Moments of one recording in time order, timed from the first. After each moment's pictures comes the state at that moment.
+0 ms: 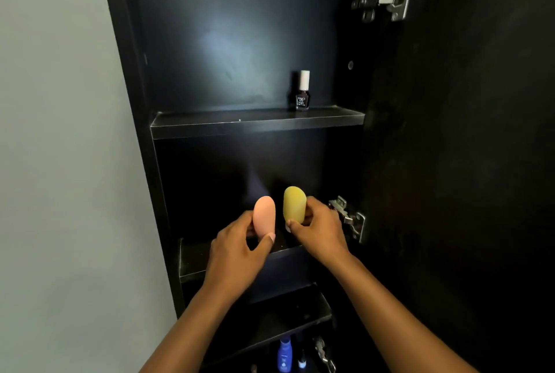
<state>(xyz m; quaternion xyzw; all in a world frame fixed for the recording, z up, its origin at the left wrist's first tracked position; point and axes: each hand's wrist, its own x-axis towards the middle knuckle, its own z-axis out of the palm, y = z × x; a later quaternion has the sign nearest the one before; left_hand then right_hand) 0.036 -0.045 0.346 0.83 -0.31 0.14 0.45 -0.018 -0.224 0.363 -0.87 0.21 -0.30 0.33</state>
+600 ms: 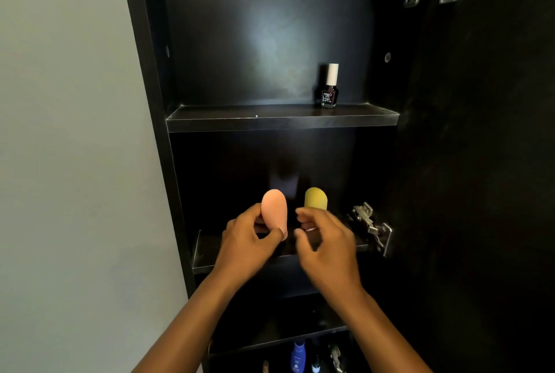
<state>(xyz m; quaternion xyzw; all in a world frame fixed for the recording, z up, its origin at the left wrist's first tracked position) 0.050 -0.053 0.355 0.83 -0.23 0.10 0.49 -0.037 -0.194 0.351 -0.83 0.04 -0.43 0.34</state>
